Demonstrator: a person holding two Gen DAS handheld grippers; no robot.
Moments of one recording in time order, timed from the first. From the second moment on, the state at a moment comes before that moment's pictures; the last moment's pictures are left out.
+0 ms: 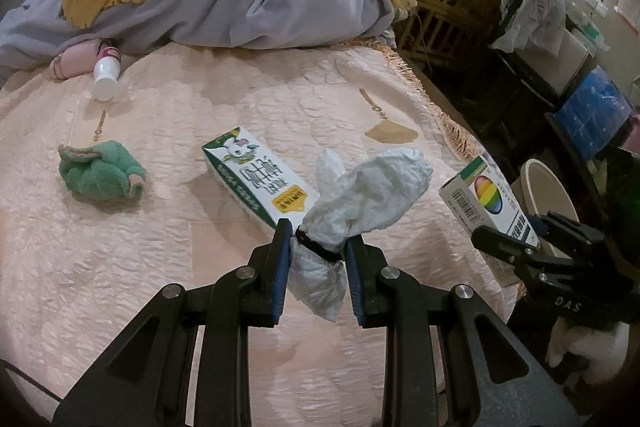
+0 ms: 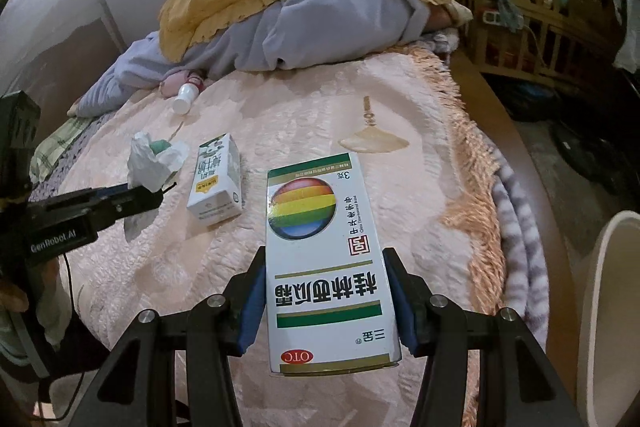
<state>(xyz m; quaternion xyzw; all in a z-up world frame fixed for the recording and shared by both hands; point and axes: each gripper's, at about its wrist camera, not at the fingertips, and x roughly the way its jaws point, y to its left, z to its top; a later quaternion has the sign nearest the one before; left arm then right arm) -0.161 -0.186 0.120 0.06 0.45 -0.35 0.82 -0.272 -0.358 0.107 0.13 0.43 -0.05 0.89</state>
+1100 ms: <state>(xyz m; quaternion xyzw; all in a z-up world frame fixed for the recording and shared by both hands) -0.204 -0.273 0.117 0.11 0.43 -0.40 0.80 -0.323 -0.418 0.124 0.16 0.40 -0.11 0.90</state>
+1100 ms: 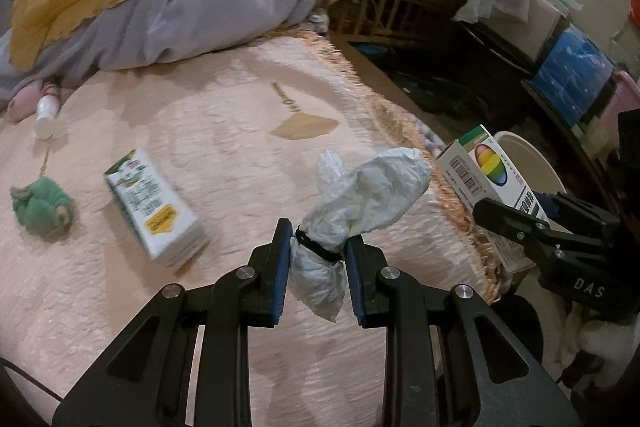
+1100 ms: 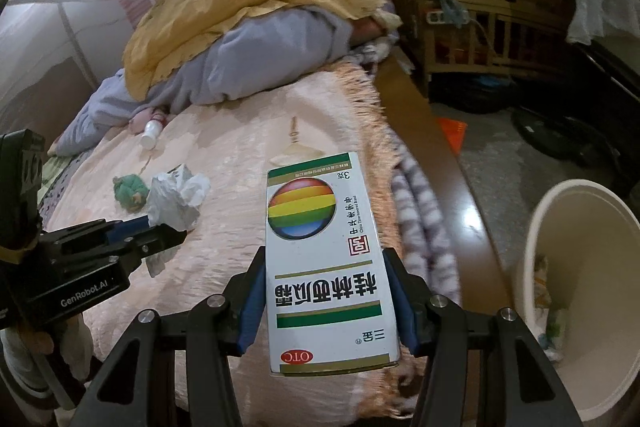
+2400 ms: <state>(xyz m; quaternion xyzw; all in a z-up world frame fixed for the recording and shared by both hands) -0.292 -0.479 0.108 0.16 0.46 -0.56 0.67 -0.466 -0.577 0.100 0.27 0.37 -0.32 0.83</state>
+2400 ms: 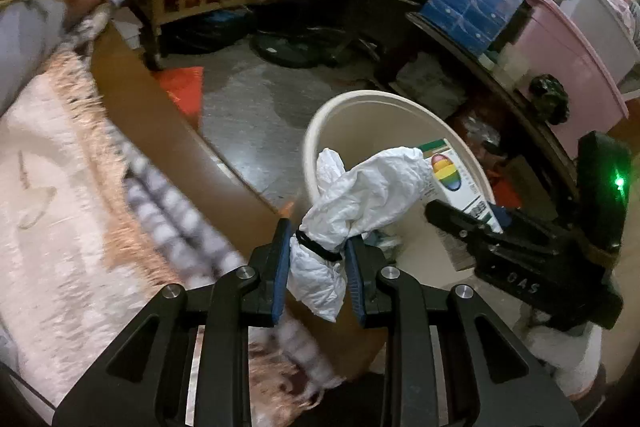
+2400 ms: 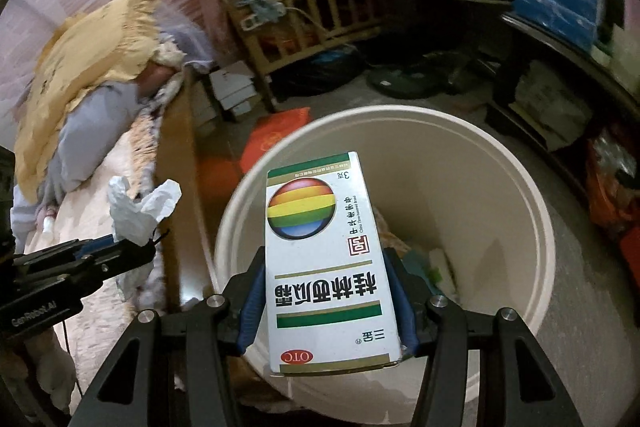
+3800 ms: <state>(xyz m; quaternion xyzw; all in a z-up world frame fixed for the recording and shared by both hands) -0.227 -0.349 0.117 0.12 0.43 -0.43 0.79 -0.386 -0.502 0.117 0.25 0.37 -0.22 0.87</state>
